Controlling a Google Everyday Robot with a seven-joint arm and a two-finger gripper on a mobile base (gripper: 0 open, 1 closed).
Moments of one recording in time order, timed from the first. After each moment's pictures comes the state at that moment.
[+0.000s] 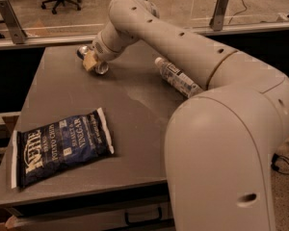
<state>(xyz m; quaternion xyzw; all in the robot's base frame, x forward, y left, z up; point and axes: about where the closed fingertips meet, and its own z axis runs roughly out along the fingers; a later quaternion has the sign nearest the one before) 0.759 0.161 0.840 -0.38 0.85 0.22 0.30</state>
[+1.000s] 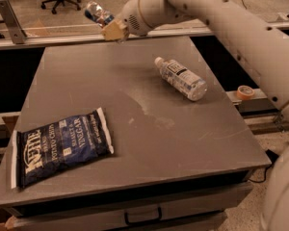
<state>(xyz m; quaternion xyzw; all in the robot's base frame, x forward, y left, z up) 0.718 0.085 0.974 -0.47 0.72 0.22 0.46</state>
